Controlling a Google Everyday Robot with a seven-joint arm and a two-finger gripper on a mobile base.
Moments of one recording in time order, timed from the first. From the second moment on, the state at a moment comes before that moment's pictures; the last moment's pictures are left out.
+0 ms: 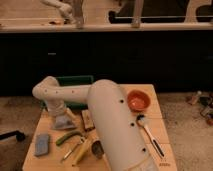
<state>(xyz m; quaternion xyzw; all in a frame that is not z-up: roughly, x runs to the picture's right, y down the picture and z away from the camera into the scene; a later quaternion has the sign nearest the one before) -0.247 0.197 0.857 -0.33 -0.31 -0.72 0.53</state>
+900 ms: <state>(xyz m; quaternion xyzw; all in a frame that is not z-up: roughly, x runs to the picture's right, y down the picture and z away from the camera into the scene) -0.247 0.205 0.869 -0.34 -0.32 -0.71 0.52</state>
